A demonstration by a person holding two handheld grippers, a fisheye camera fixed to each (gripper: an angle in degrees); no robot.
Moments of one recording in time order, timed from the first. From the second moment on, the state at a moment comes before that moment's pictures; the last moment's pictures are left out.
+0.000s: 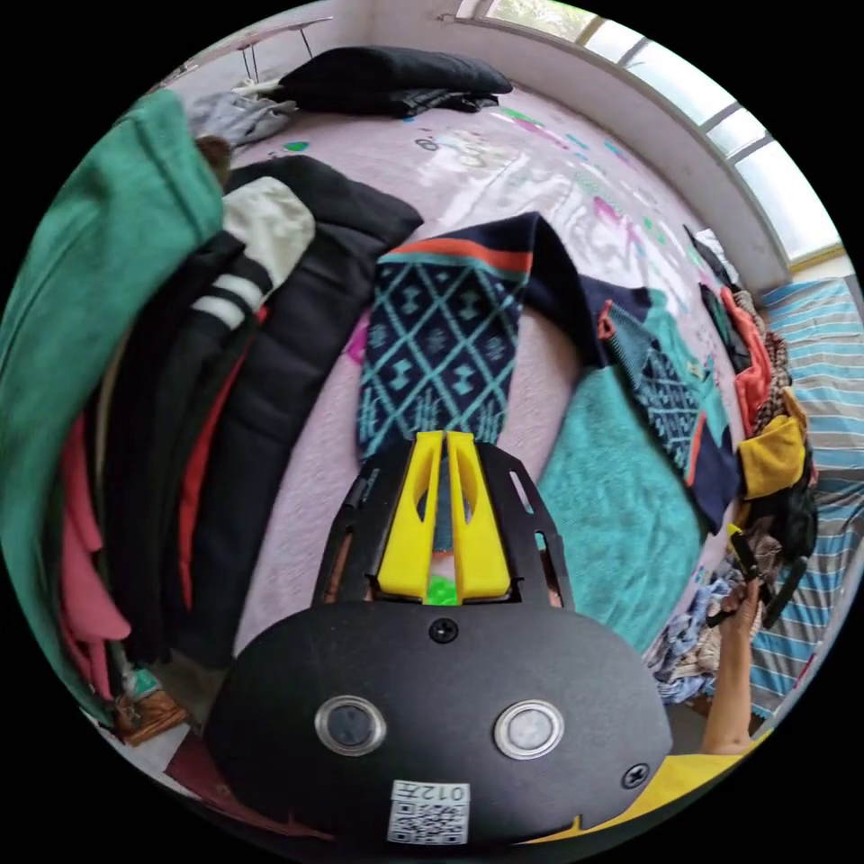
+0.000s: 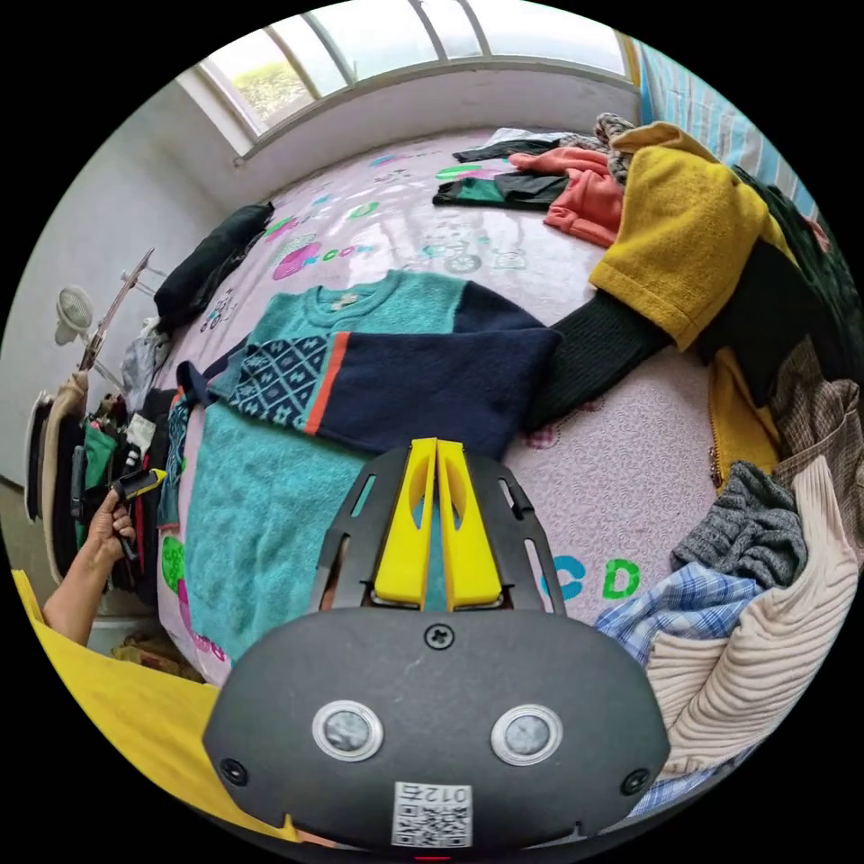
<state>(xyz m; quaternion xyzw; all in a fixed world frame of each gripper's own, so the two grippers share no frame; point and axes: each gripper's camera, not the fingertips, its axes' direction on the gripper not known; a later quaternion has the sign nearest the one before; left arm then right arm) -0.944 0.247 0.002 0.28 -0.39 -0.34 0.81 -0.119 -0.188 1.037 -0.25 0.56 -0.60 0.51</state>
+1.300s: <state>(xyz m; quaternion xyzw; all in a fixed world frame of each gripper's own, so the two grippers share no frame) -0.597 0.113 -0.287 -0.13 -0.65 0.04 0.75 -0.040 -0.018 0.981 -0.50 0.44 -0.60 0.45</state>
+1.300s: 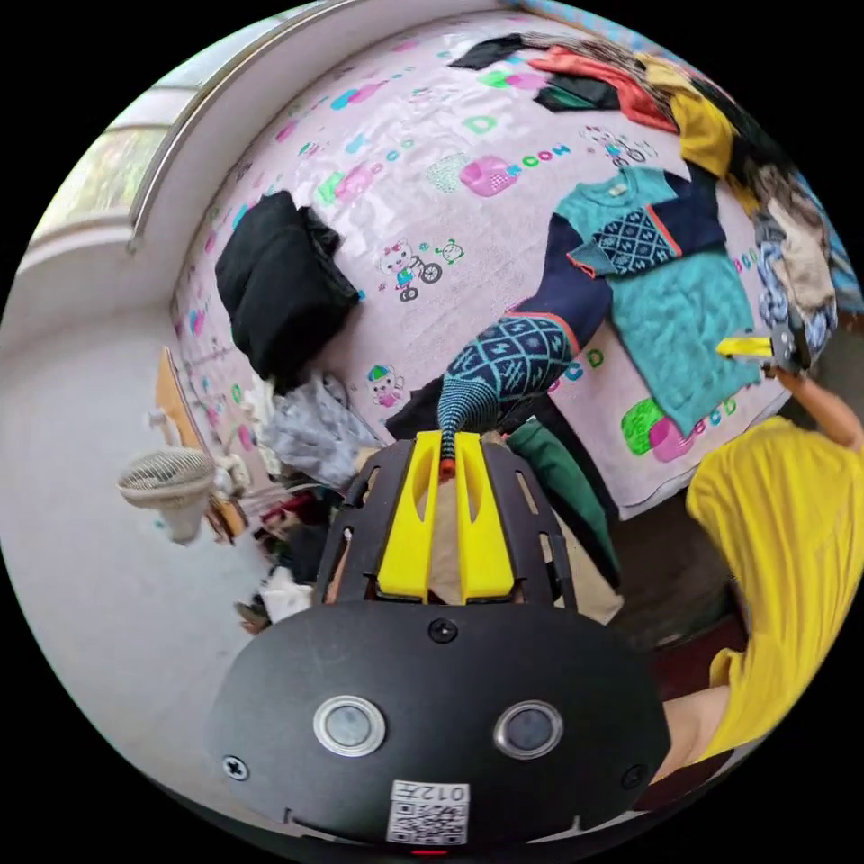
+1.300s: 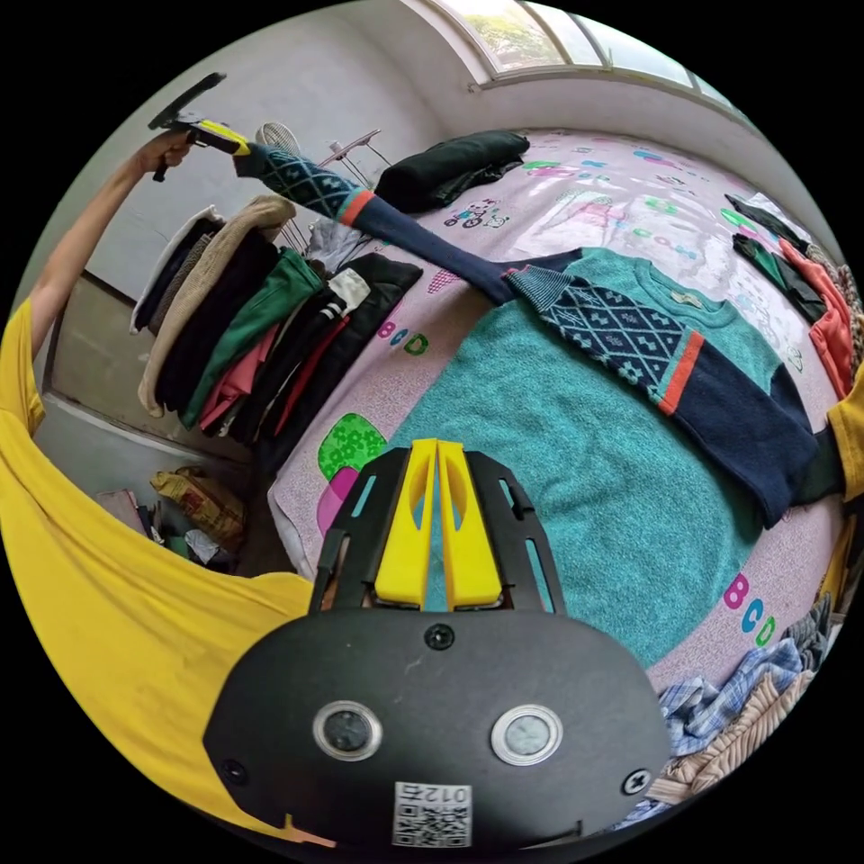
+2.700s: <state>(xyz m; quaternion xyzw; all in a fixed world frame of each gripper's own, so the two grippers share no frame) -0.592 -0.318 0.152 -0.32 -0.47 0.20 0.79 -0.134 -0.211 0.880 -0.34 0.49 -0.48 0.64</state>
